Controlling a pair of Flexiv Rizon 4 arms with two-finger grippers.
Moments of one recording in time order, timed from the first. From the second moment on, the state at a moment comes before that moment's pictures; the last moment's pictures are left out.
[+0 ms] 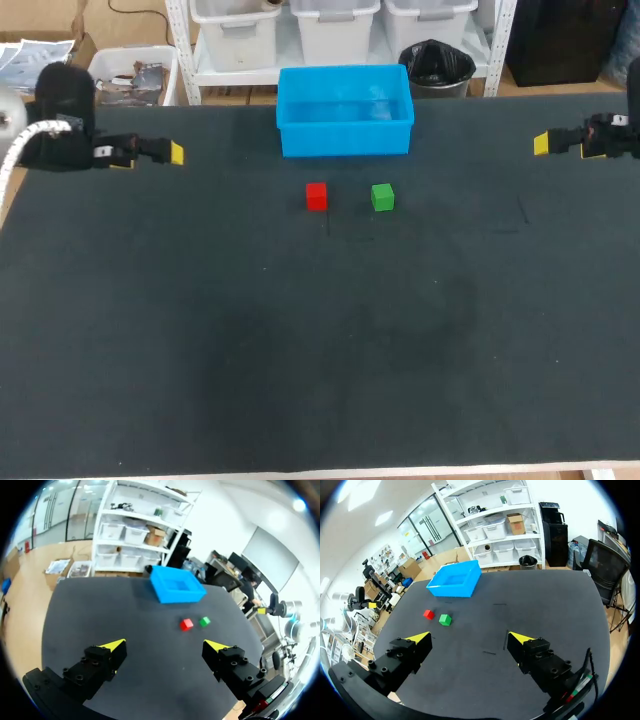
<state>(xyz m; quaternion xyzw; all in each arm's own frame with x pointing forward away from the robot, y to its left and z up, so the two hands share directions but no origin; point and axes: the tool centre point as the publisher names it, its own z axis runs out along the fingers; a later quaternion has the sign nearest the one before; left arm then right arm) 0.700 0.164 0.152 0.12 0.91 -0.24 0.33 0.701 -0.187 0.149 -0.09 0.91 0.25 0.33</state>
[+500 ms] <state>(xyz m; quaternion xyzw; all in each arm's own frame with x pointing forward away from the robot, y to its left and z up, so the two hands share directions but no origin) 0.713 0.104 0.165 0.11 0.93 -0.22 0.28 0.701 -0.187 0.149 -0.09 0.91 0.25 0.33</state>
